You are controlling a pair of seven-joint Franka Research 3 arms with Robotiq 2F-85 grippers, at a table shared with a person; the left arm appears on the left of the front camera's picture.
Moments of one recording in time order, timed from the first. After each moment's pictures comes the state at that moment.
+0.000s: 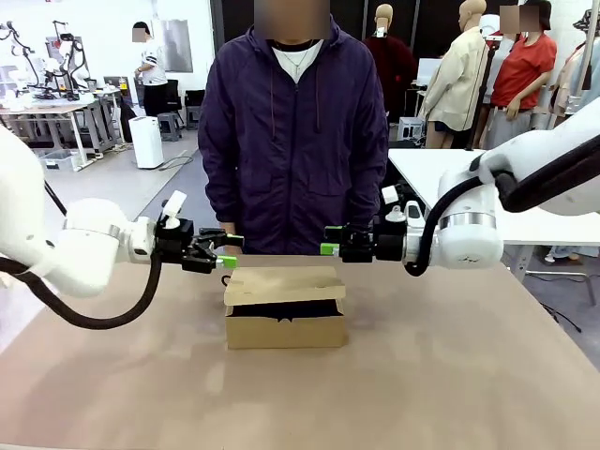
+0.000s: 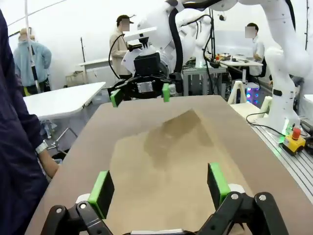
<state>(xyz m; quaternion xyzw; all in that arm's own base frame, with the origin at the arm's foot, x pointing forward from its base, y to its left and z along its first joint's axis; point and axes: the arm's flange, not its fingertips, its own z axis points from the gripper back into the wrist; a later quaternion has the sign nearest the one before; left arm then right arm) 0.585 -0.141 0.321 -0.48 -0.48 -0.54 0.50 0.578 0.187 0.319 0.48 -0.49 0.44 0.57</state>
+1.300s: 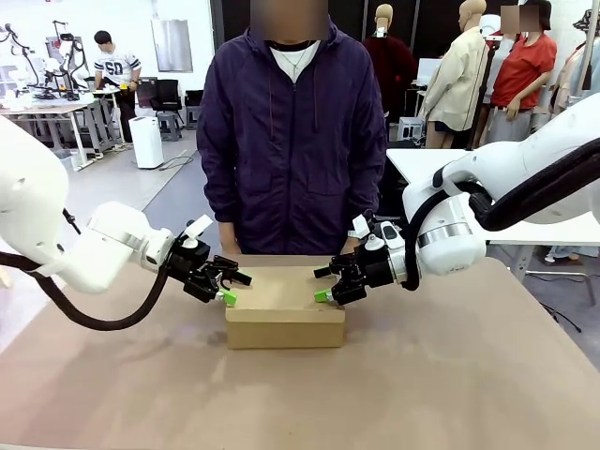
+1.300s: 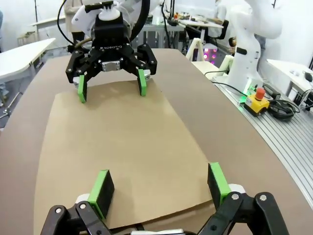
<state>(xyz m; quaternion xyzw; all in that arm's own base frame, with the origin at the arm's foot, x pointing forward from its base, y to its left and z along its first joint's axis) 0.582 -0.161 0.289 -0.48 -0.33 -0.62 0.52 0.564 0.204 0.280 0.42 -0.40 0.55 0.60</state>
